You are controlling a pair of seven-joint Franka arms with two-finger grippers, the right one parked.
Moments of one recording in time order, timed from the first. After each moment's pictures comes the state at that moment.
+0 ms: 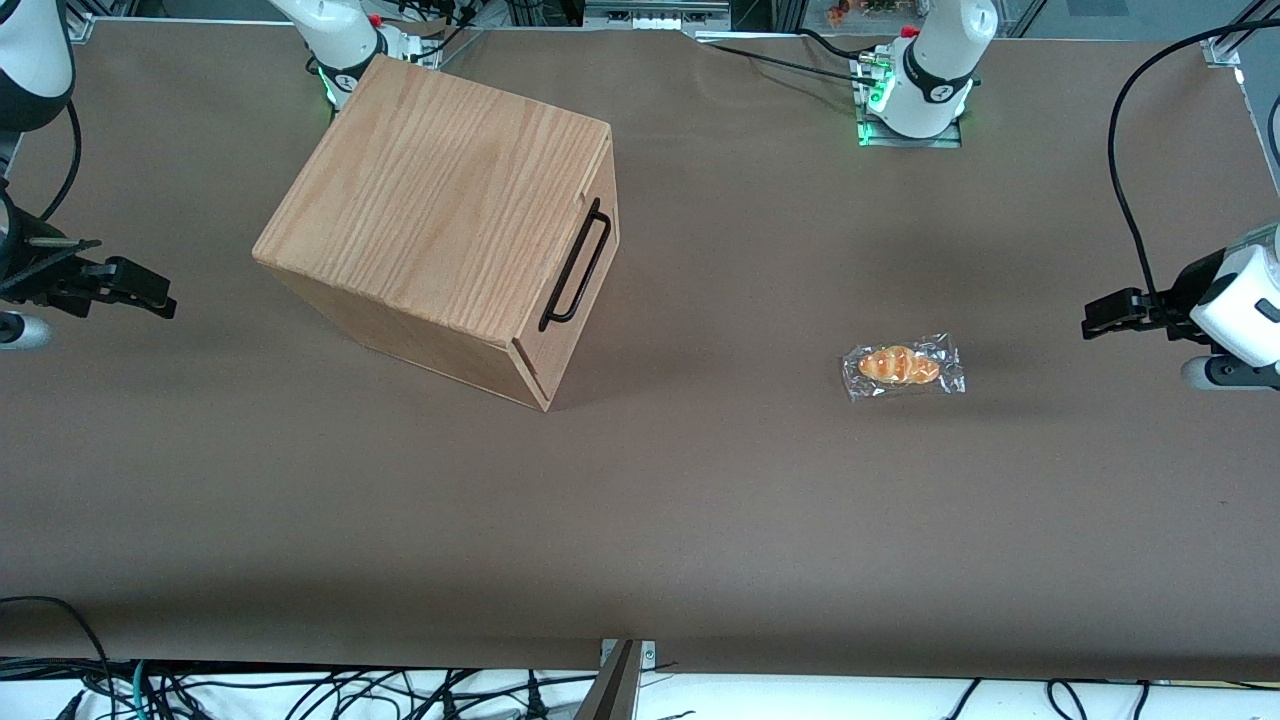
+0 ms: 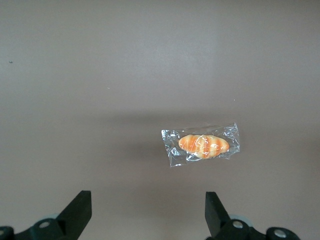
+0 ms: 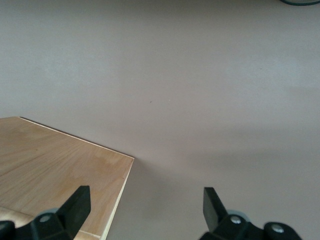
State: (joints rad) arm -0.03 0.25 0.07 -1.43 0.00 1.58 0.03
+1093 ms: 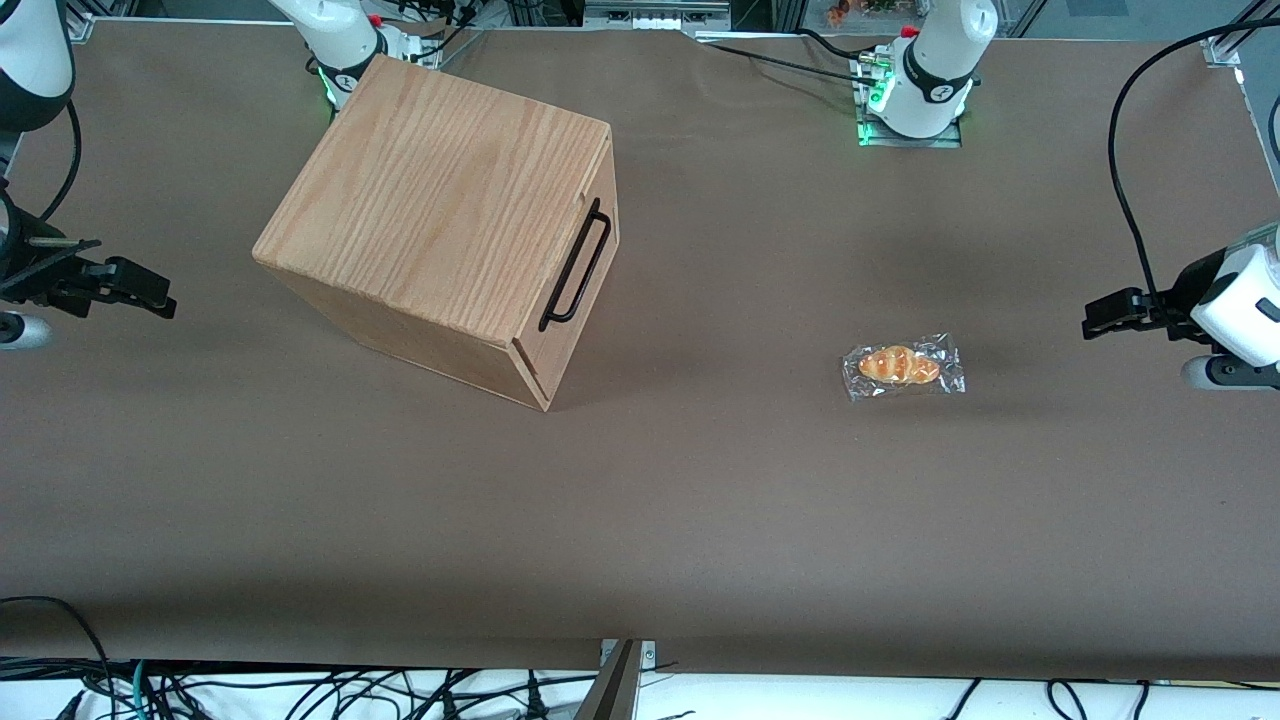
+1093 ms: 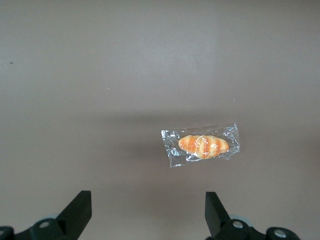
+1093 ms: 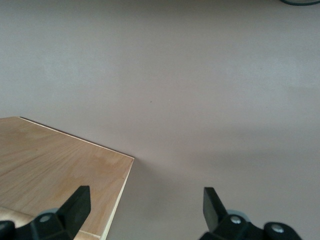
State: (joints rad) arm -0.03 0.25 0.07 -1.43 0.00 1.58 0.03
